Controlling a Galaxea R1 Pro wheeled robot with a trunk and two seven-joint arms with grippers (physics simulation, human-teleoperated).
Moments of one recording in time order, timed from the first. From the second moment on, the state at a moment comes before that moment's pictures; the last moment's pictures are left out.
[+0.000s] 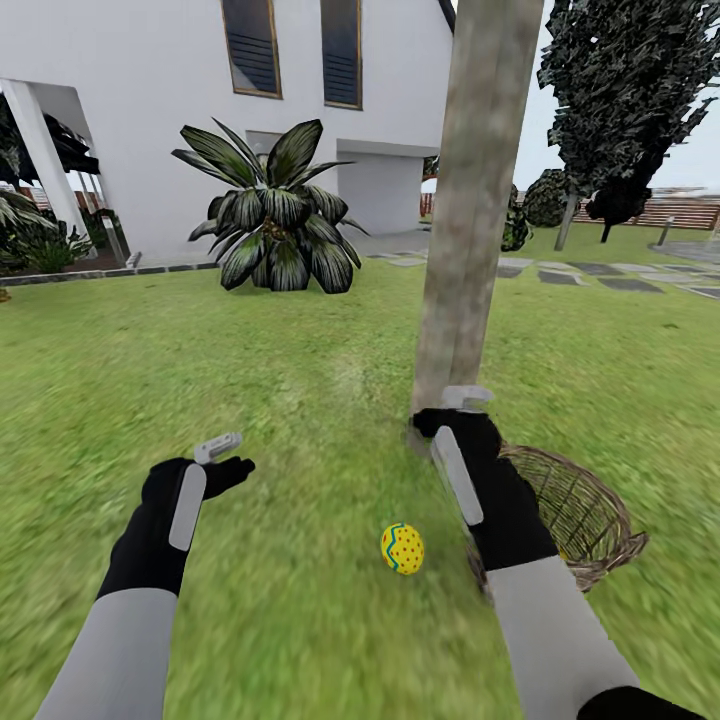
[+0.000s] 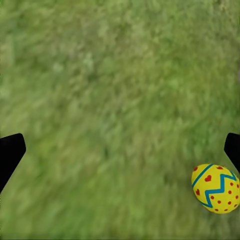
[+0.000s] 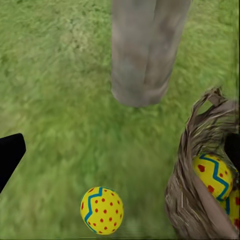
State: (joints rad) left arm -0.69 -0.07 0.25 -1.18 0.27 0.90 0.26; right arm -0.80 0.17 0.15 -1.31 -0.22 0.92 -0.52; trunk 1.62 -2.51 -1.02
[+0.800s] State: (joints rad) left arm -0.68 -0.08 0.24 -1.17 0.27 0.90 0.26; right arm -0.96 0.05 -0.07 -1.04 -0.26 1.04 -0.52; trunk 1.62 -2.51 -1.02
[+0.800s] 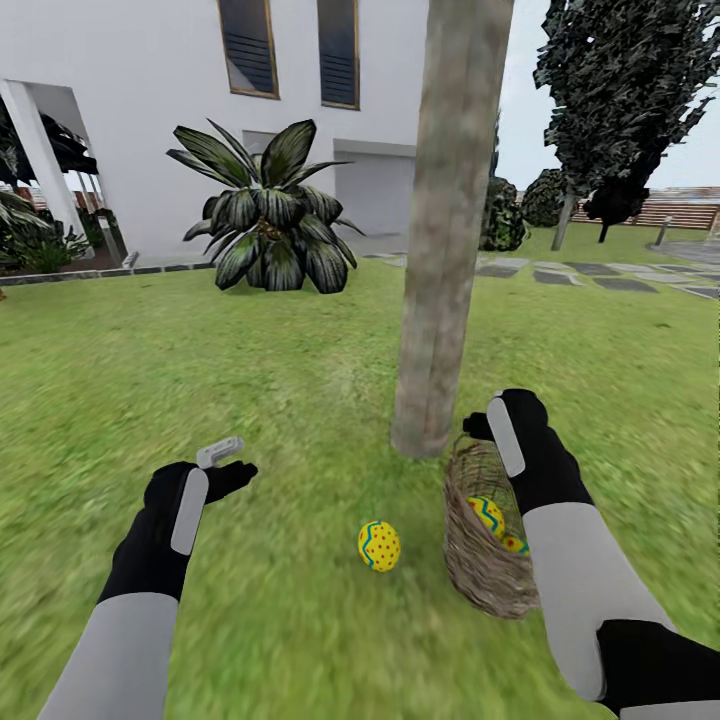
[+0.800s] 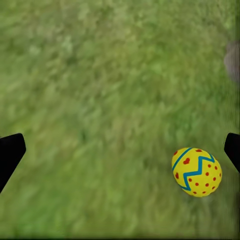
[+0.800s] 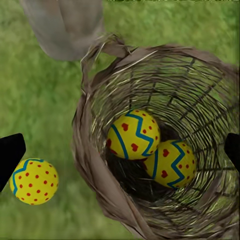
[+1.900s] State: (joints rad) left arm -0.68 -0.09 0.27 -1.28 0.27 0.91 0.26; right arm -0.90 0.02 -0.05 -1.01 -0.26 1.03 -0.39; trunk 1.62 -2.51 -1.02
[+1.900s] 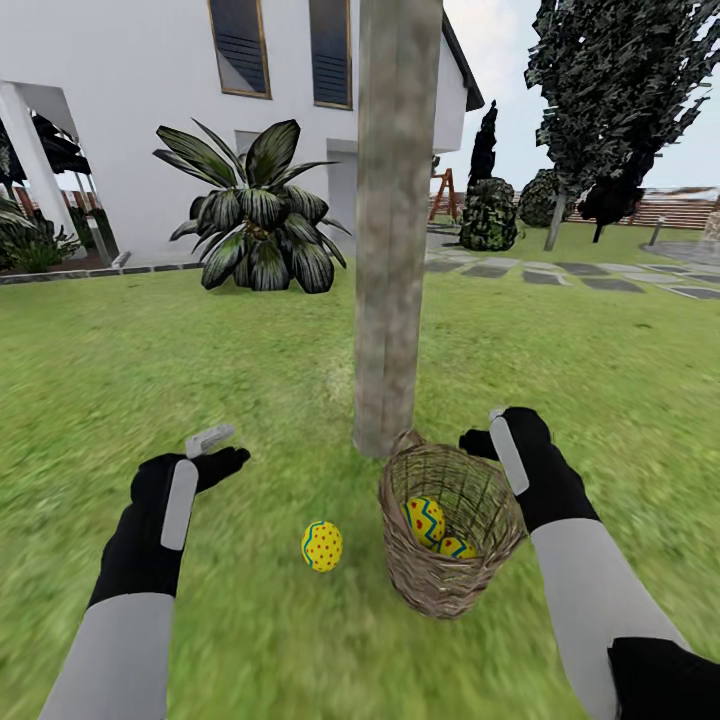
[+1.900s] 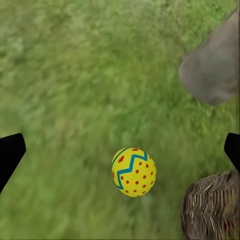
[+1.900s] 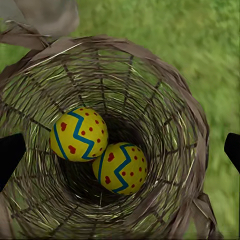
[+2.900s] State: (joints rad) left arm -1.19 0.06 0.33 -0.43 0.44 1.02 0.25; right arm -1.28 0.03 0.02 -0.33 -0.26 1.02 -0.21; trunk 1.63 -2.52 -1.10
